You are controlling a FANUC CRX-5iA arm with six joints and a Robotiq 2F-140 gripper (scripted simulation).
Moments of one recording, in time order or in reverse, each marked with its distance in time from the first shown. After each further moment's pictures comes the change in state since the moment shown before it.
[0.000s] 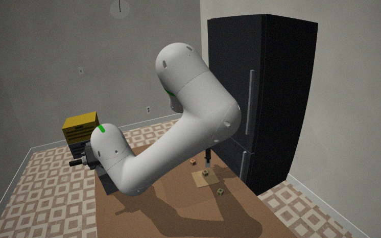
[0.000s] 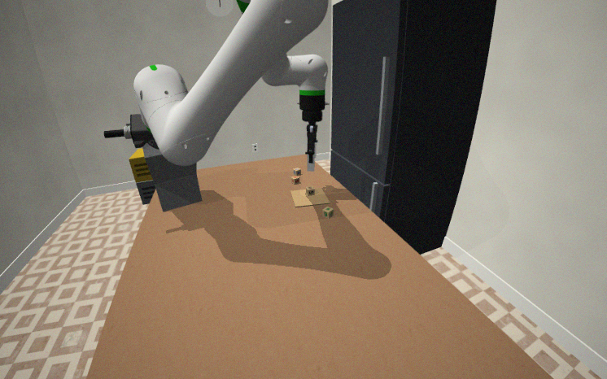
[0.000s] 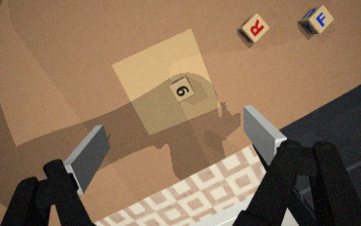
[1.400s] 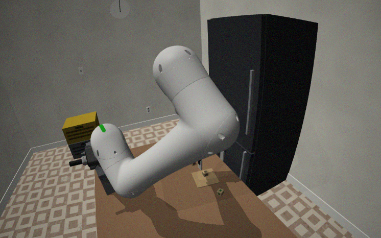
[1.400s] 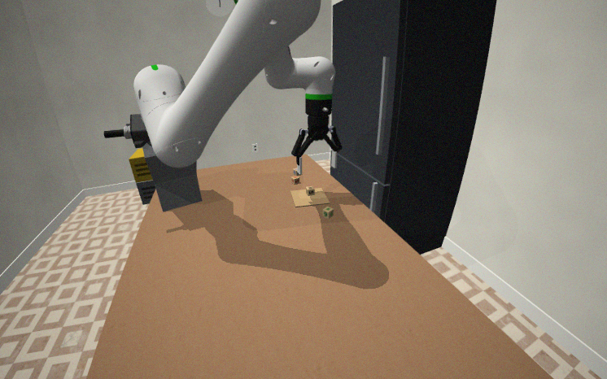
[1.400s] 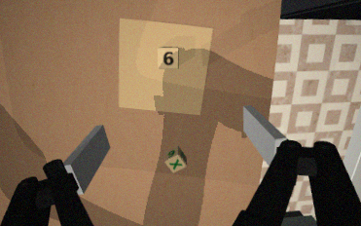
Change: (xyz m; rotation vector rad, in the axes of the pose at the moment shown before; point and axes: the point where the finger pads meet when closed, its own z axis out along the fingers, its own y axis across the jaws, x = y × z) arm -0.023 -0.039 0.010 -0.003 0.007 1.062
